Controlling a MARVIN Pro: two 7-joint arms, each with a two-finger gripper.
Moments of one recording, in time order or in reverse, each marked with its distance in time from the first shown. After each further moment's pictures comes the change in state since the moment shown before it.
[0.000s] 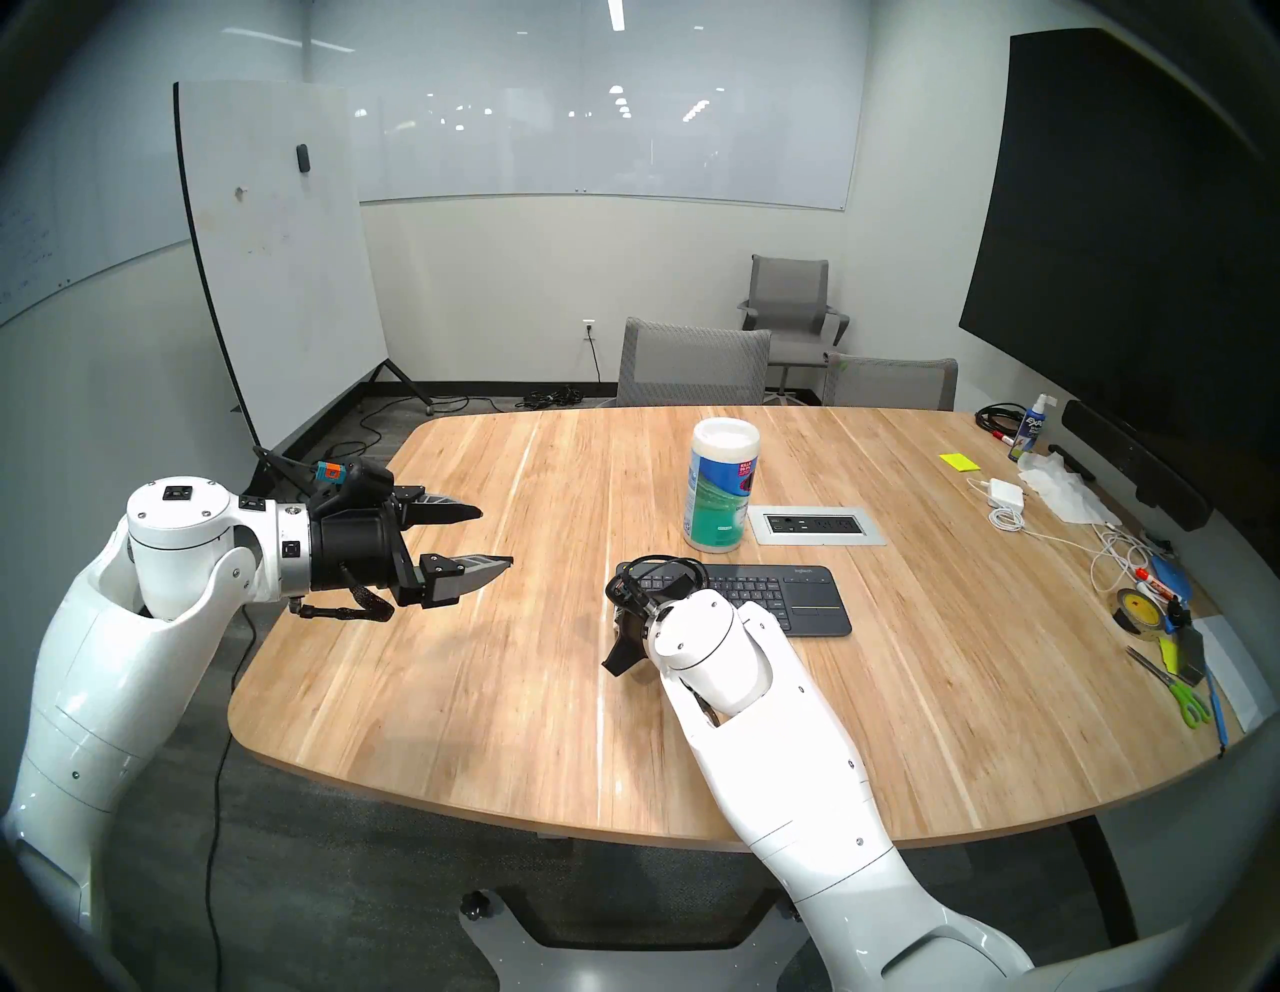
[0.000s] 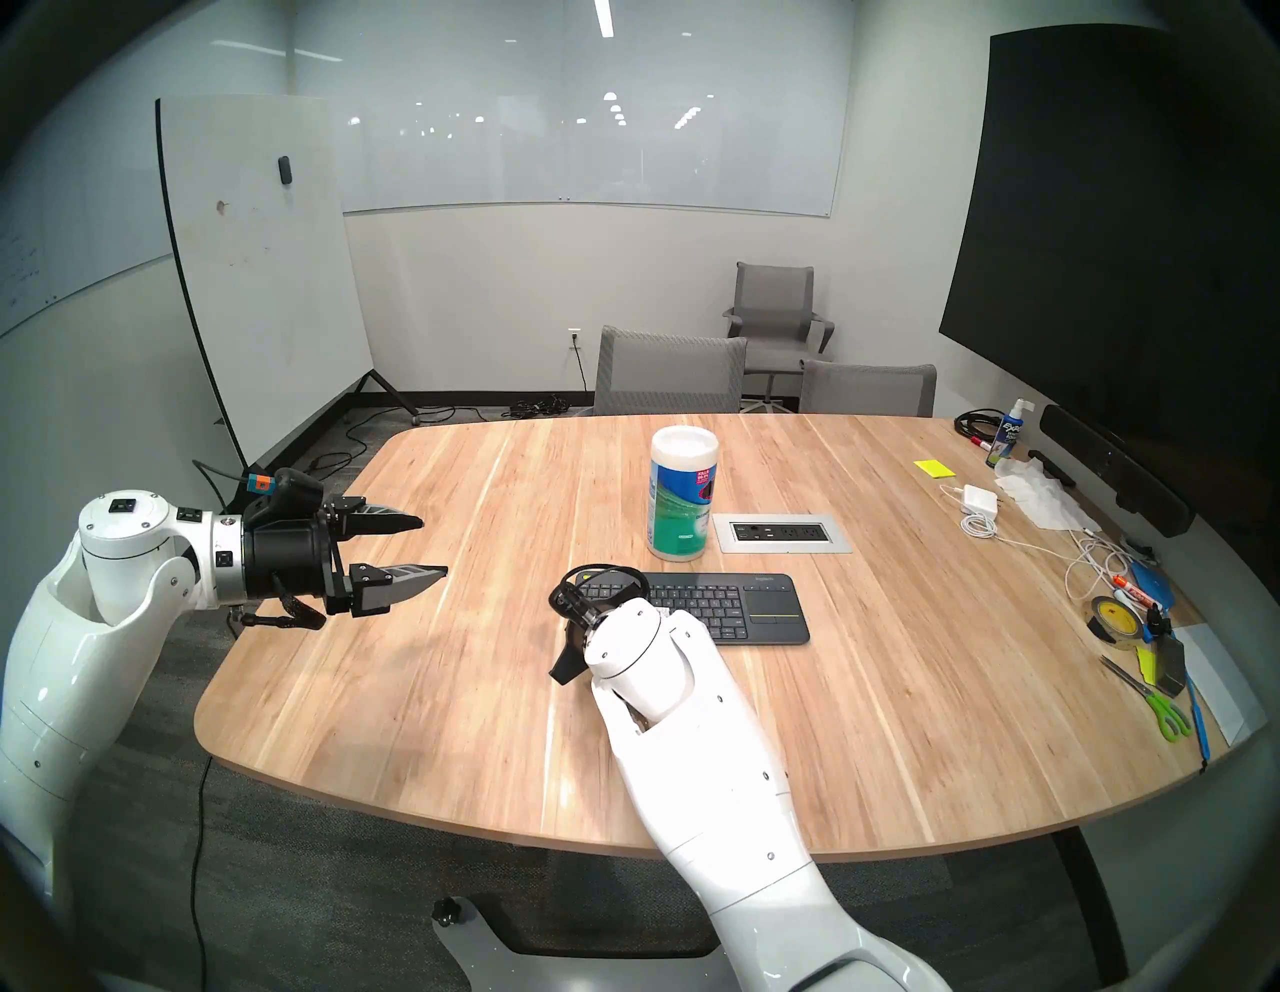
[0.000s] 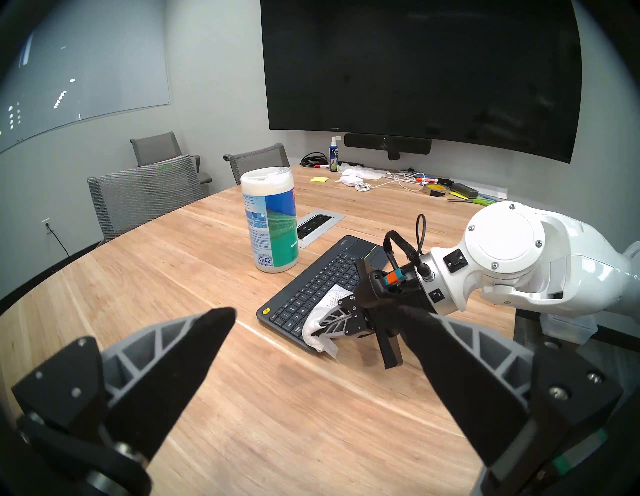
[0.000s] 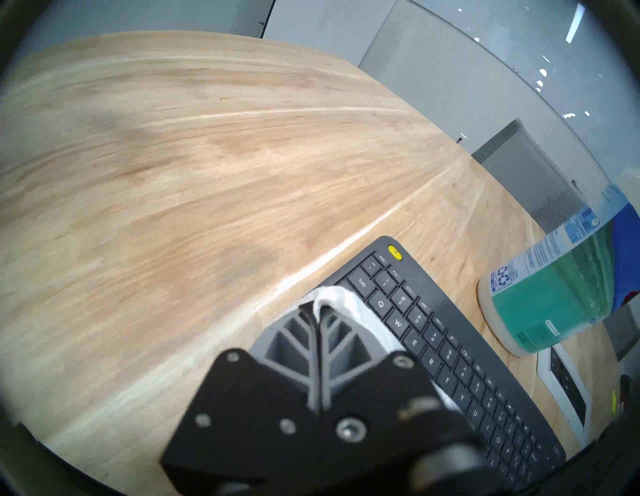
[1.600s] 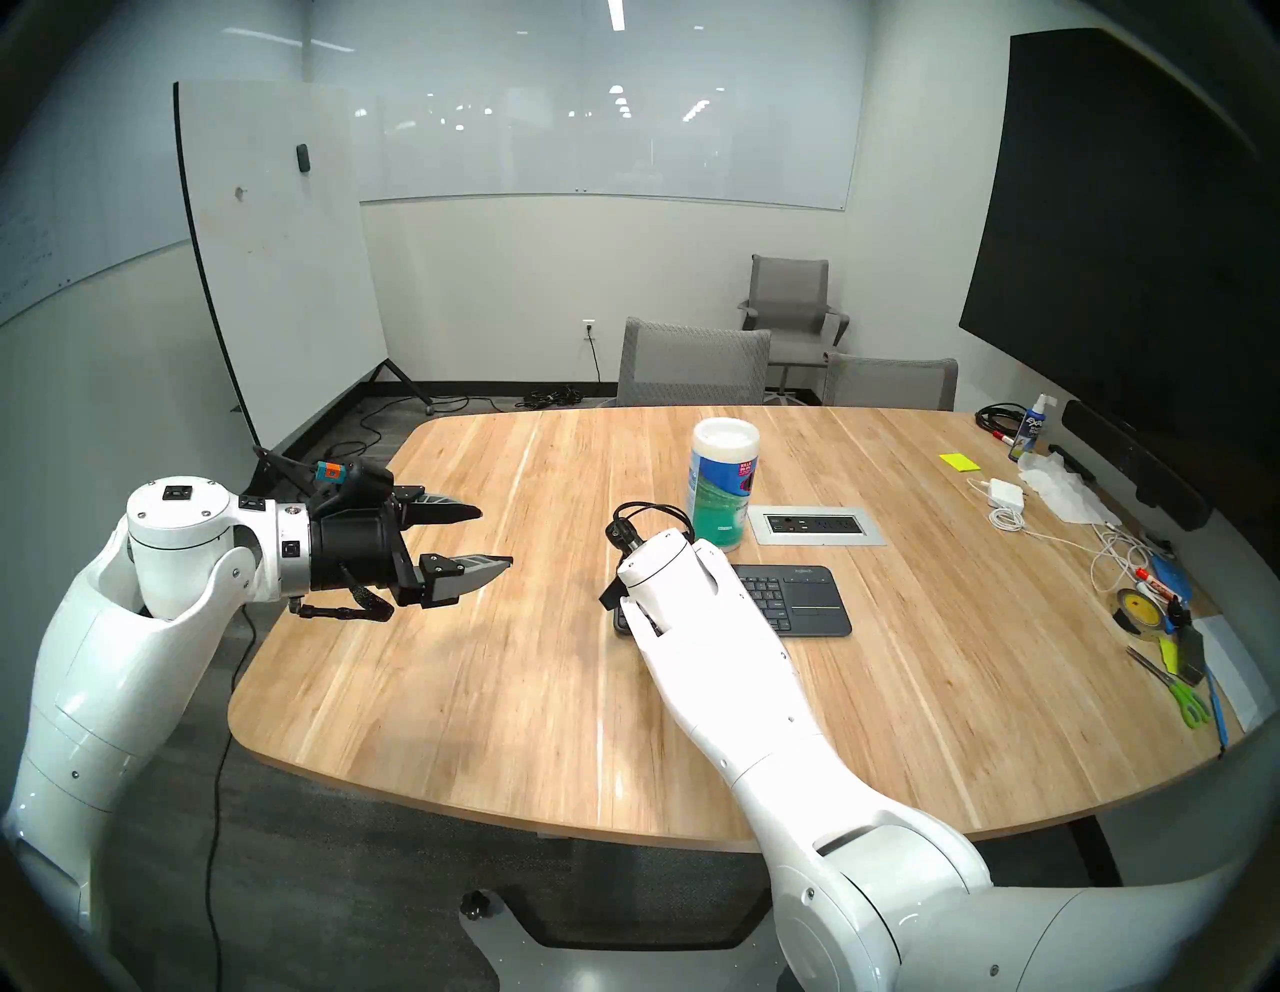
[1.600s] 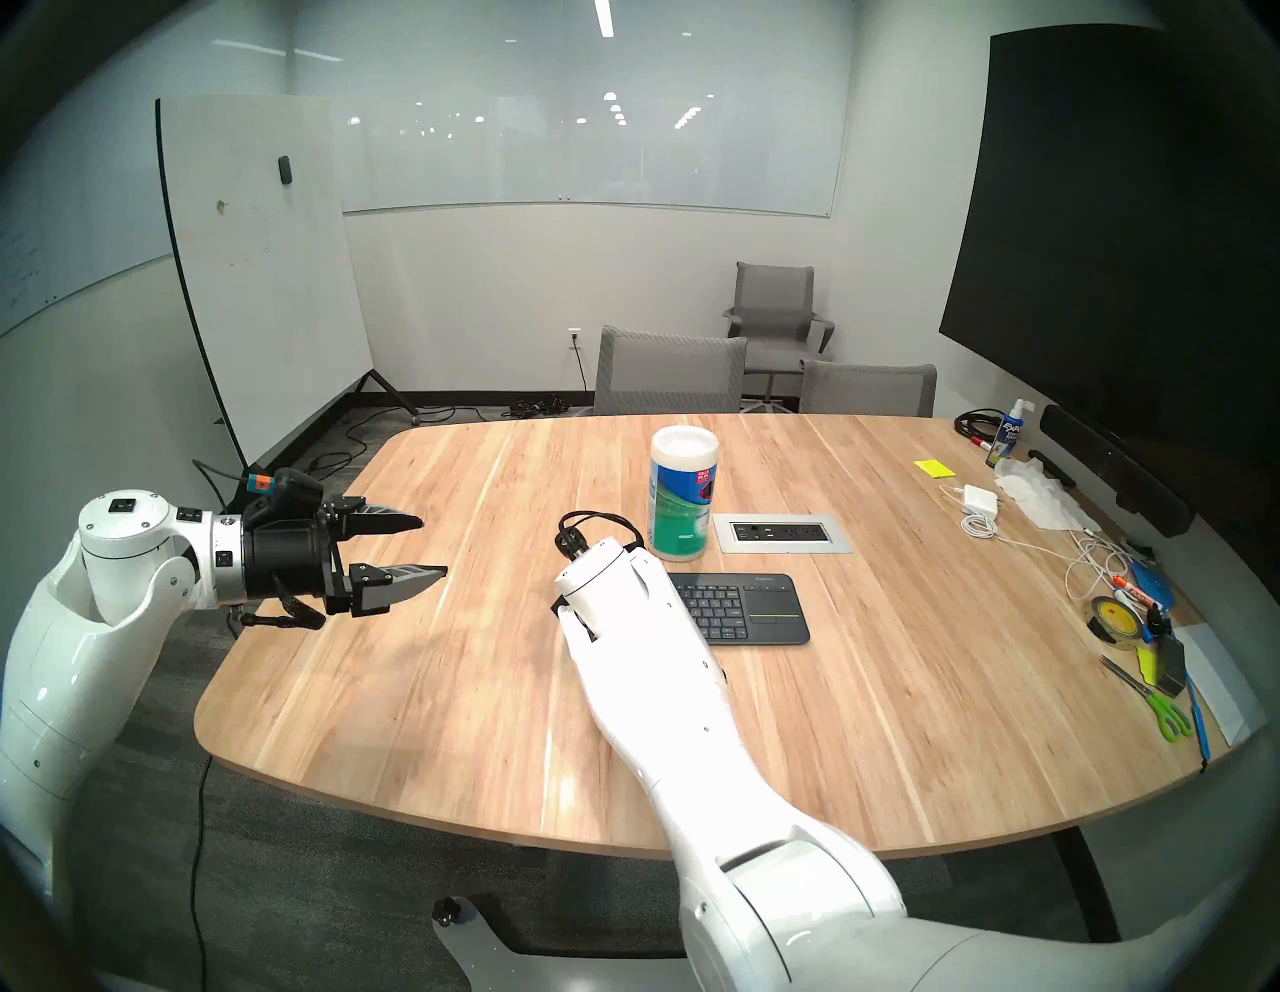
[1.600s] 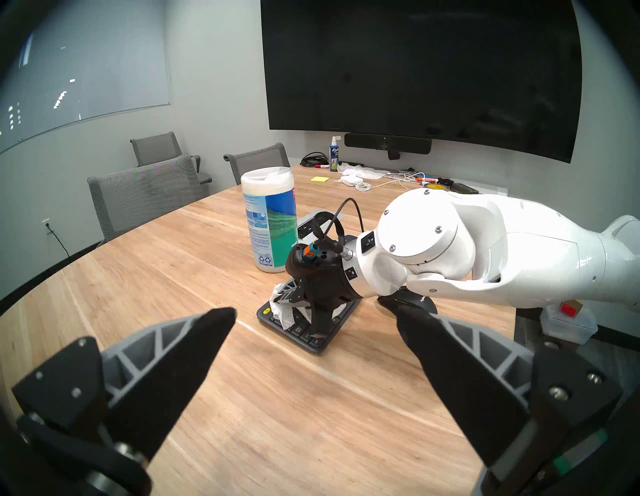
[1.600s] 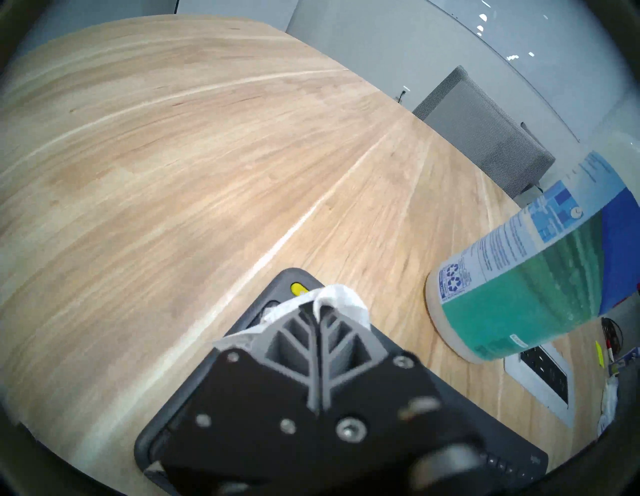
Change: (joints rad) left arm 0.000 0.002 0.001 0.000 -0.001 -0.001 0.001; right arm 0.304 -0.152 0.107 0.457 0.073 0.073 -0.286
